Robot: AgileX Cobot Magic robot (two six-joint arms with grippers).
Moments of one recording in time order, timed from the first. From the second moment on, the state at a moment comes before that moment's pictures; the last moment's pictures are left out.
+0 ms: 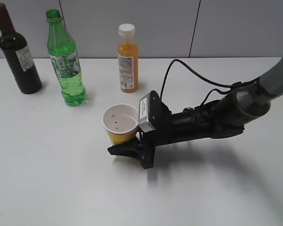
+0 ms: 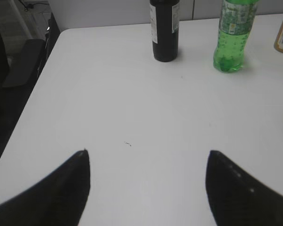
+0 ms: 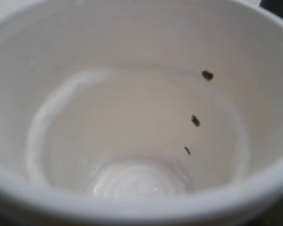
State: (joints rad) left arm -0.03 0.01 -0.51 -0.03 1.04 0.07; right arm 0.45 2.33 -1.09 -1.27 -1.08 0.42
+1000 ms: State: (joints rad) left arm -0.03 0.01 -0.51 -0.03 1.04 0.07; right arm 0.46 2.37 -1.13 -1.35 -1.03 0.51
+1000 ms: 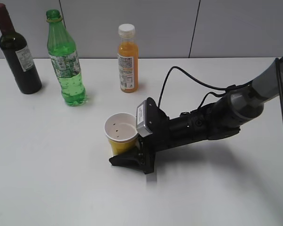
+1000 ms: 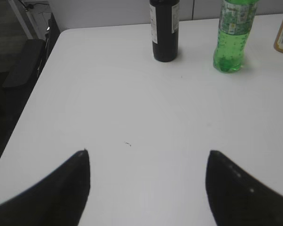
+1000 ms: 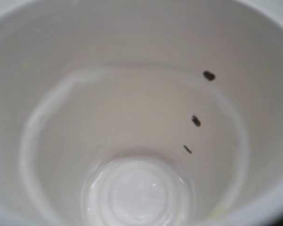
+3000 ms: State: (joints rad) left arm -0.03 0.01 -0.51 -0.03 1.04 0.07; right arm 0.19 1.68 -0.94 -0.69 0.13 0.43
